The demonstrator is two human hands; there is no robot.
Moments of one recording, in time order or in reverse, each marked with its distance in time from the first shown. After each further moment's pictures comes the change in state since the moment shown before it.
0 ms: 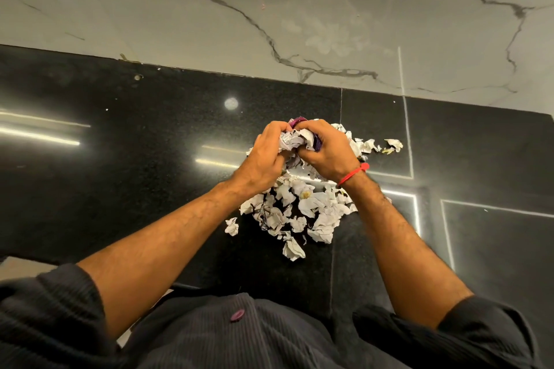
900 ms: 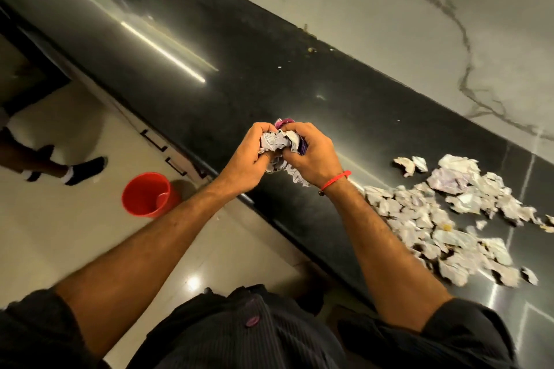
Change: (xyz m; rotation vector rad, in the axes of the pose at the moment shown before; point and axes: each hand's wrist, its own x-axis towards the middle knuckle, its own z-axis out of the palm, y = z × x) left_hand -0.241 -0.120 -0.198 -0.227 0.459 -0.318; right_hand 0.000 -0.220 0.252 0.185 -0.348 -0.194
